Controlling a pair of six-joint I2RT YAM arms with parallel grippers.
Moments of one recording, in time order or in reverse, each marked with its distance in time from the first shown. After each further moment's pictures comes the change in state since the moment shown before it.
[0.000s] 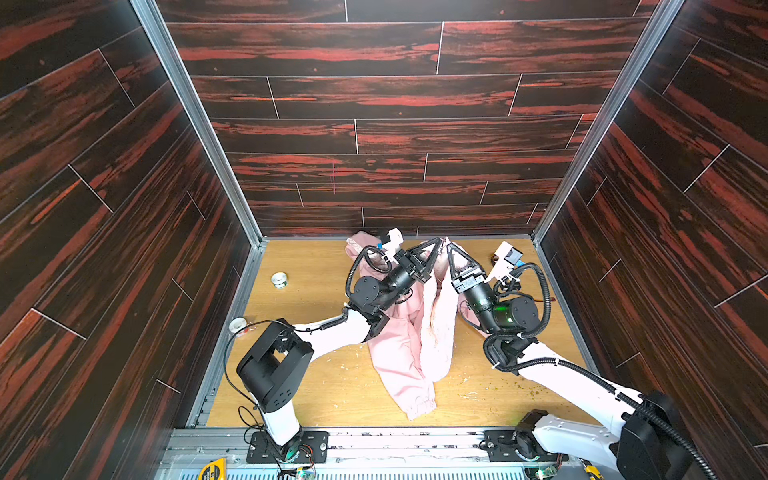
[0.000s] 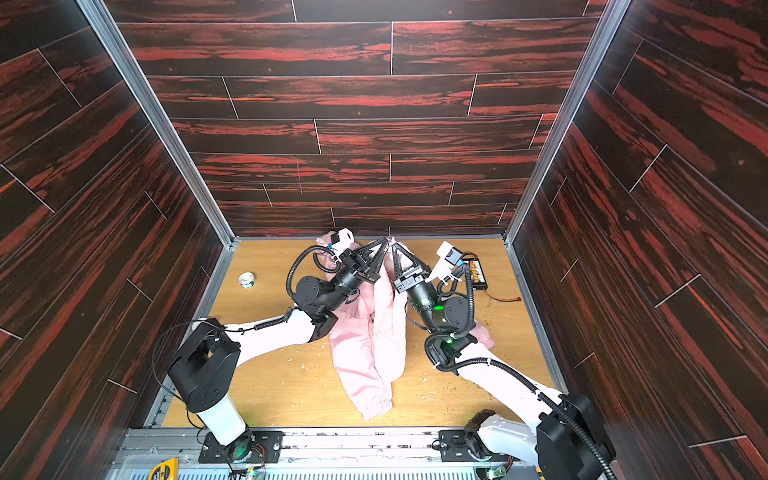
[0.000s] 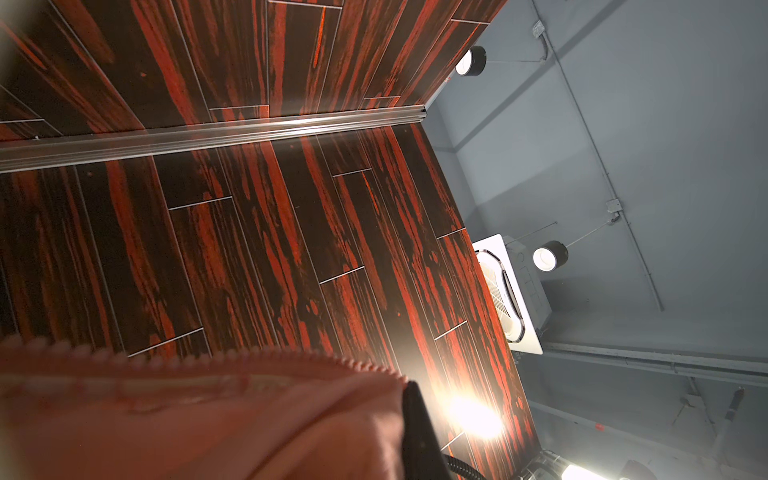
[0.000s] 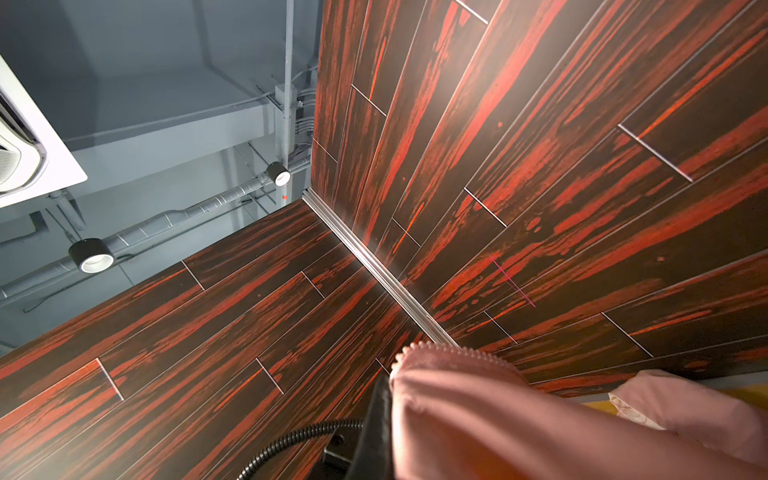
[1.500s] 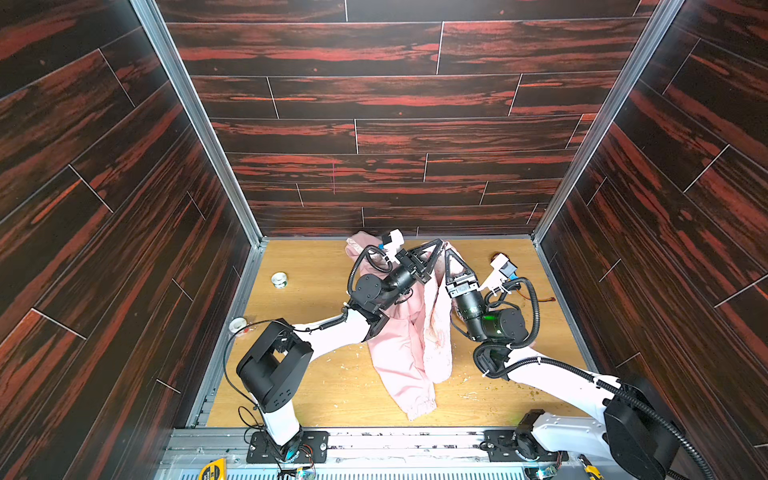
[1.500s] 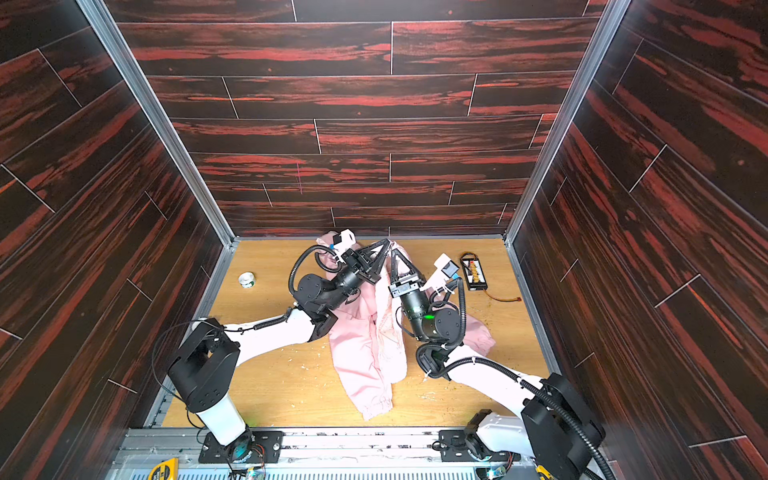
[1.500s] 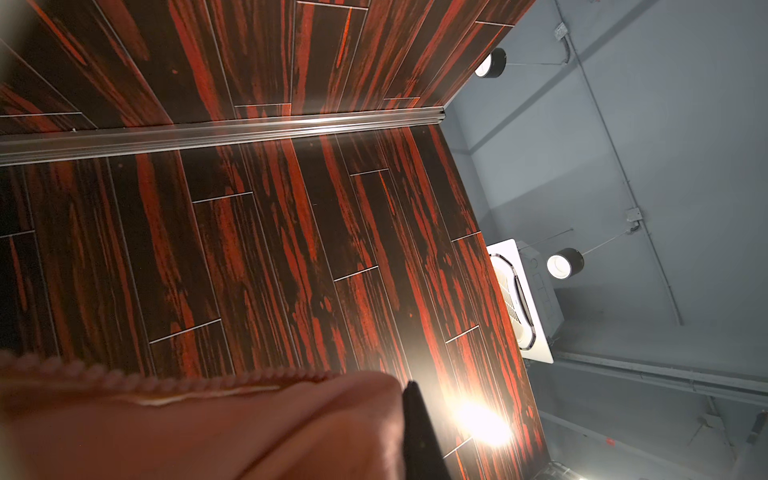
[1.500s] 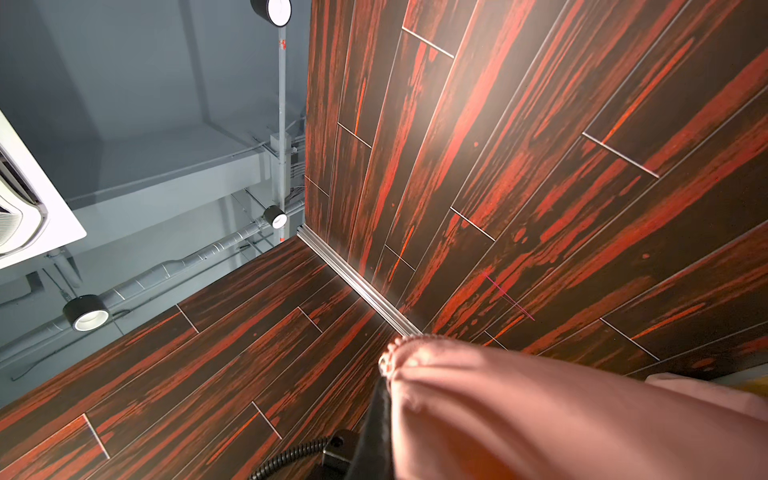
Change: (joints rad) left arm 0.003 -0.003 0.004 -0.057 0.000 -0.012; right arm 0.096 0.090 -0.058 0.196 0.196 0.012
